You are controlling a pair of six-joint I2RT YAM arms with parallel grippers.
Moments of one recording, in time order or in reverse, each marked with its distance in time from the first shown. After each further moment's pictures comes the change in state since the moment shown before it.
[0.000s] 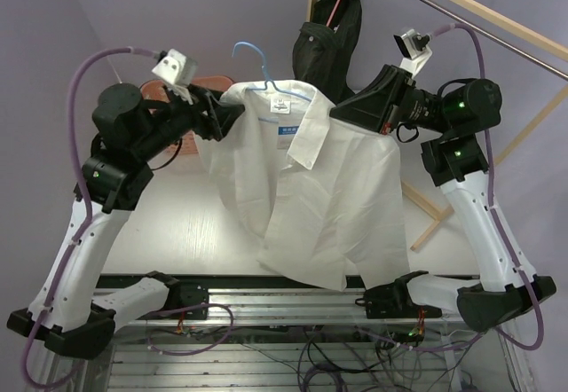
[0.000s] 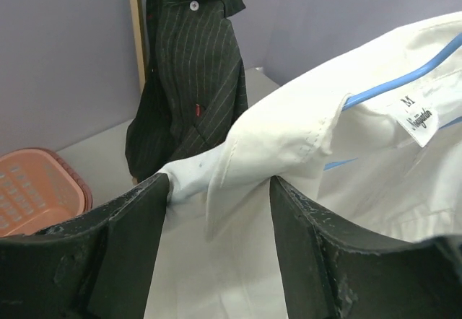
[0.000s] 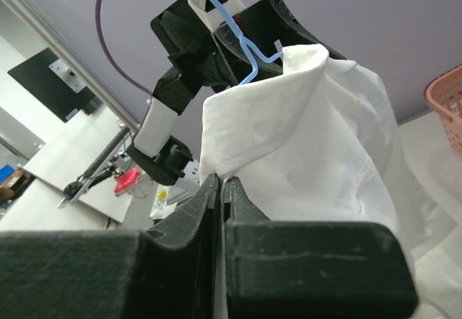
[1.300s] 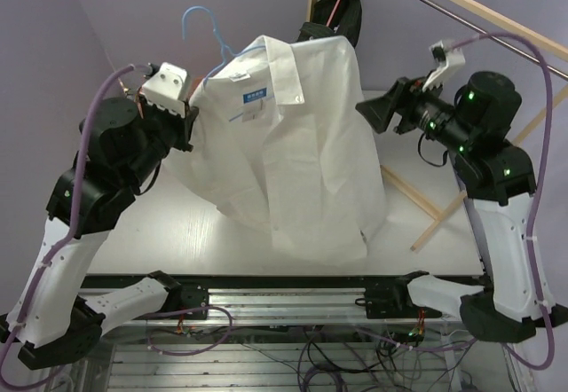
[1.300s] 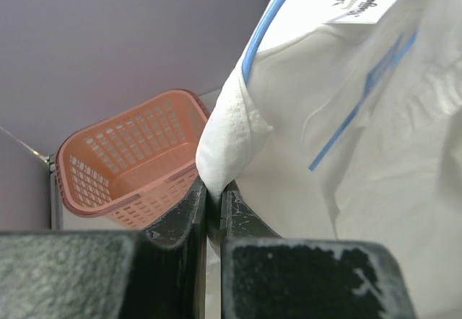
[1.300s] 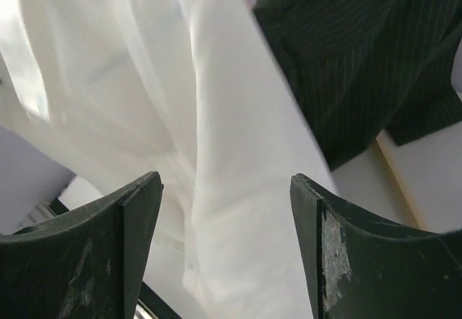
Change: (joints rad) left arm -0.211 -0.050 0.109 -0.303 -0.596 0.261; right arm 0.000 -0.011 0.340 -1.000 0.757 -0.761
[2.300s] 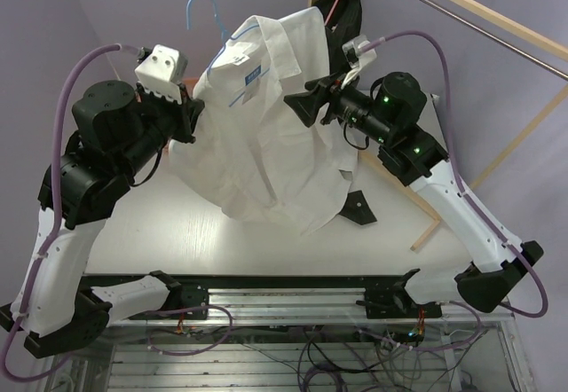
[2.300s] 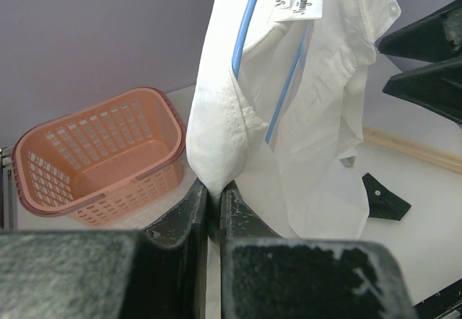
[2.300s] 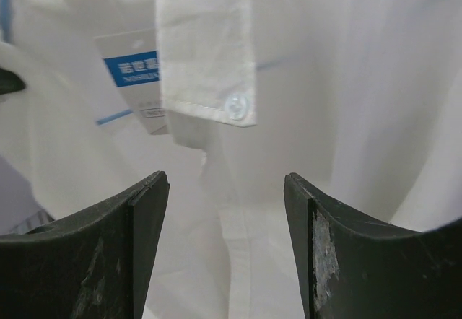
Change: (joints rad) left arm 0.000 0.108 0.229 -0.144 0.048 -0.136; right arm 0.332 0.130 -0.271 0.618 0.072 -0.077
